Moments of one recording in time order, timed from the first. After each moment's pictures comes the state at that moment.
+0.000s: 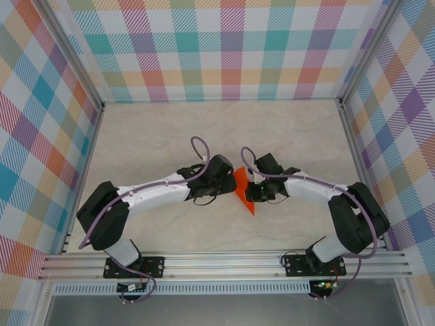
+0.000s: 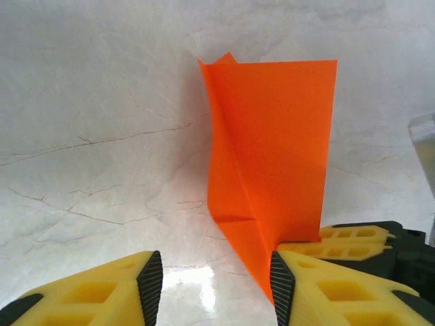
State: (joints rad) left arm -0.89 1.59 1.06 -0.40 -0.10 -0.99; right arm 0.58 1.49 0.78 -0.45 -0.30 0.44
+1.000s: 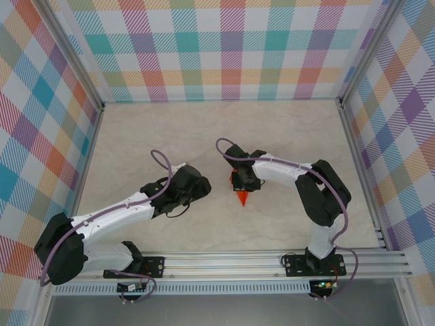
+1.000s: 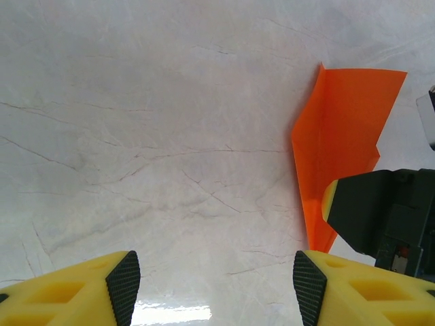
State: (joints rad) left arm -0.81 1.22 0.76 -0.42 -0.20 -1.08; right arm 0.73 1.85 1.20 -0.74 0.08 0.71
